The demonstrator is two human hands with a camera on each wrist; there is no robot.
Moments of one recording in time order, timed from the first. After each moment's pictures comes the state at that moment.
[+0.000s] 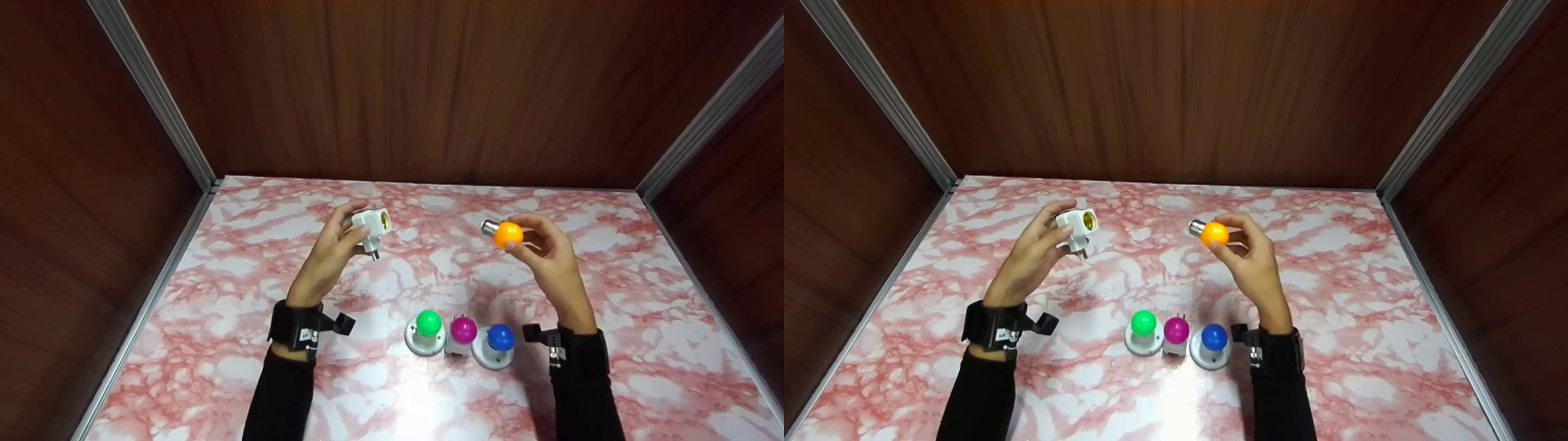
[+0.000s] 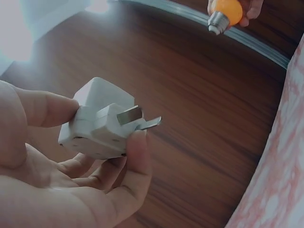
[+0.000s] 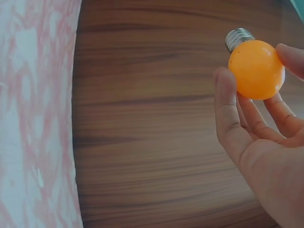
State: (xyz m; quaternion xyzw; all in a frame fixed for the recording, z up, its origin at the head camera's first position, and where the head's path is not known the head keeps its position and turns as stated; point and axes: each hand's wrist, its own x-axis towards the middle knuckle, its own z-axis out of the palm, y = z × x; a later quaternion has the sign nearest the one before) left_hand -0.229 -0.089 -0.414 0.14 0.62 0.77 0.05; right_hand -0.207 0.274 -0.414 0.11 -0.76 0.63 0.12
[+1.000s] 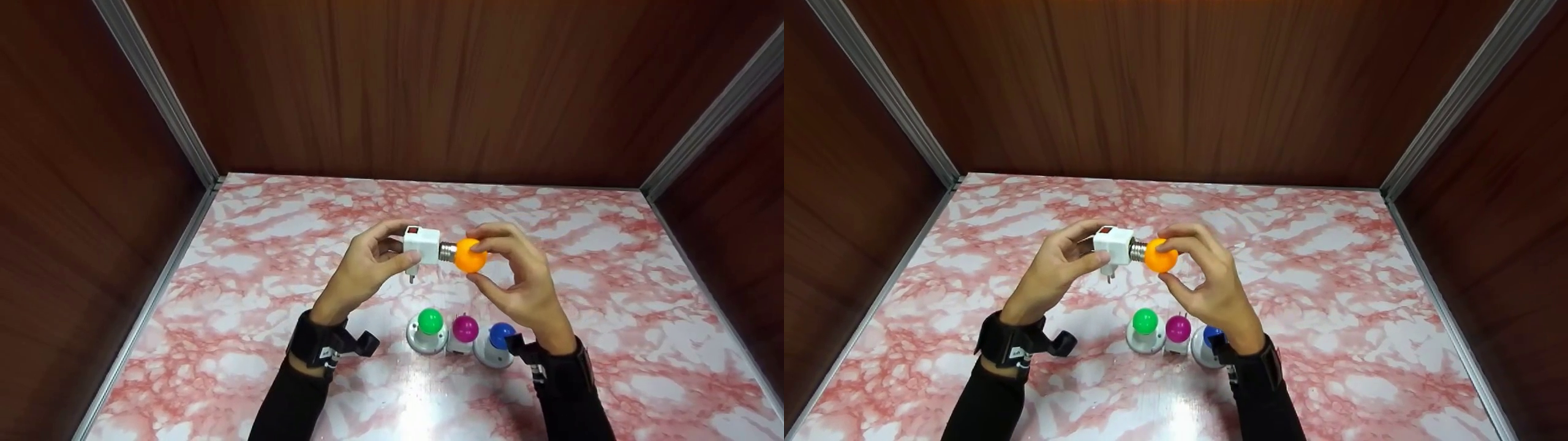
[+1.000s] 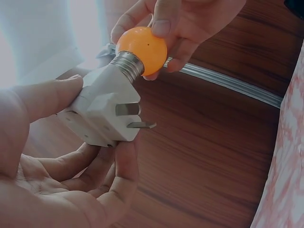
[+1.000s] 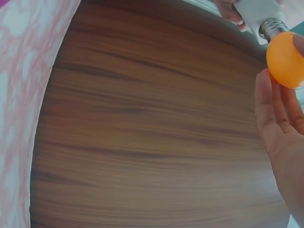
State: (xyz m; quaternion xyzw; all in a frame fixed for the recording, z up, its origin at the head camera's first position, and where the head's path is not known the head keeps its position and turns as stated) left_hand -0.189 -0.049 -0.394 0.22 0.67 0.70 0.05; right_hand -0.178 0.217 -0.396 0.42 -0.69 0.52 0.27
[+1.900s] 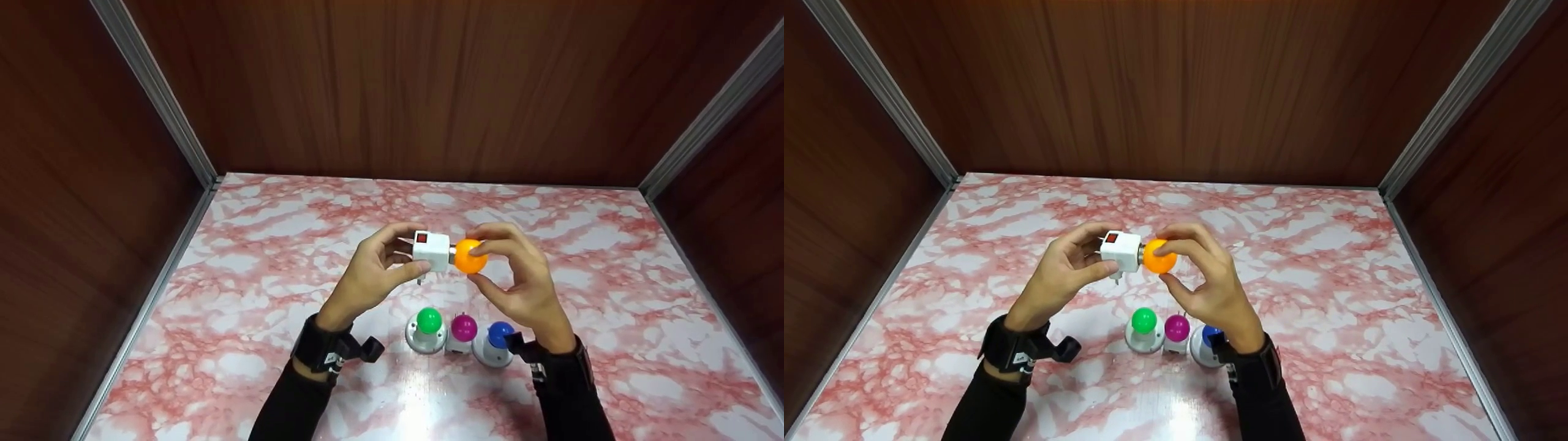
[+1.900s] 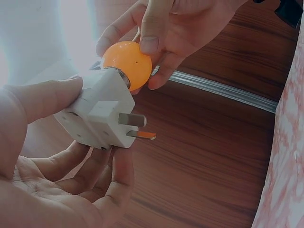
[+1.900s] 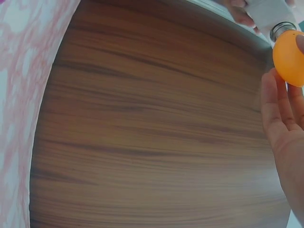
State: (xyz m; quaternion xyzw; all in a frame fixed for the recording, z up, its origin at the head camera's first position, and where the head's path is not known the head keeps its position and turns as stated) left_hand -0.181 -0.038 -0.394 0.25 0.69 0.68 0.02; right_hand -0.180 0.219 -0.398 0.44 -0.68 0.50 0.30
